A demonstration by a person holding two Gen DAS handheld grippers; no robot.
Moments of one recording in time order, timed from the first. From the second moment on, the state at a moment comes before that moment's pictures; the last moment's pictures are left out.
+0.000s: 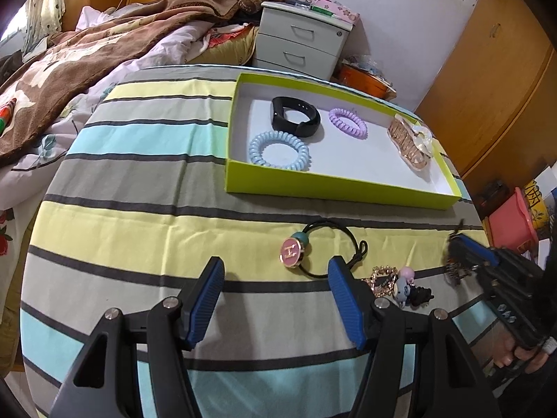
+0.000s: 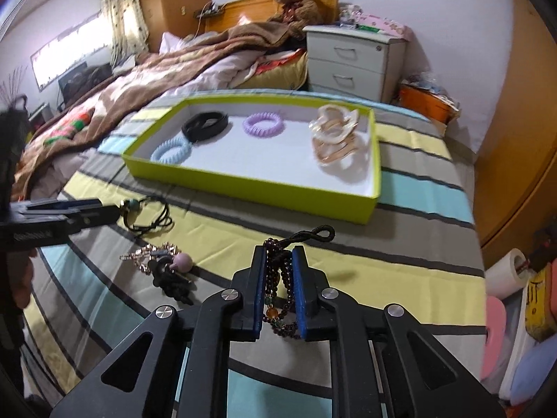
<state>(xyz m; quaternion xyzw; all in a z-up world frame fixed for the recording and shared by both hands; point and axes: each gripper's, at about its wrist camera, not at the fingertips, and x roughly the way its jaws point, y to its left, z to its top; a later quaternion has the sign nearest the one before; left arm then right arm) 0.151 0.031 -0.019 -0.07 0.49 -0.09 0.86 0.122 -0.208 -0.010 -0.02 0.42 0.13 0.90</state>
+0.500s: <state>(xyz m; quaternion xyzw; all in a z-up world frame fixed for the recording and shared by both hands) 0.165 0.005 -0.027 -0.01 0.49 -0.07 0.87 0.112 -0.220 0.007 0.00 0.39 0.13 0.91</state>
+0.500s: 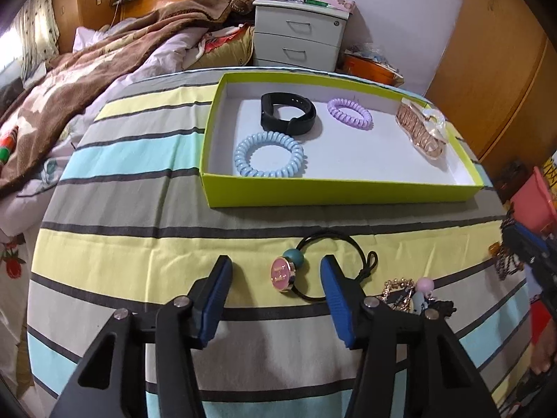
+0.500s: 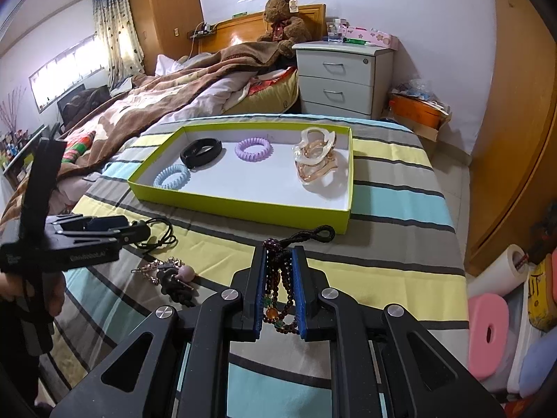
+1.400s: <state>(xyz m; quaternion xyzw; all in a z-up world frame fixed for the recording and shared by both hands) 0.151 0.000 0.003 0.01 0.45 -0.08 0.89 0.107 -0.219 0.024 0.00 0.37 0.13 0.92</state>
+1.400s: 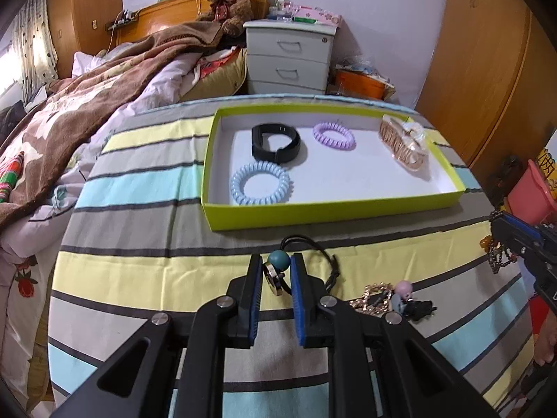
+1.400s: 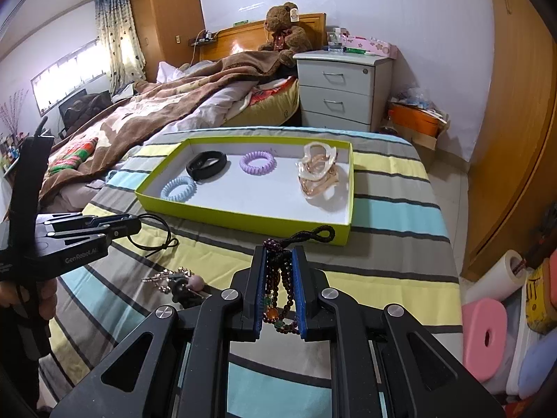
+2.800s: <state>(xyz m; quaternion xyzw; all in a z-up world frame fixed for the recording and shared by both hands) 0.247 -0.014 0.035 -0.01 0.43 -0.14 0.89 0.208 -0.175 0.030 0.01 0.38 0.14 0.91</state>
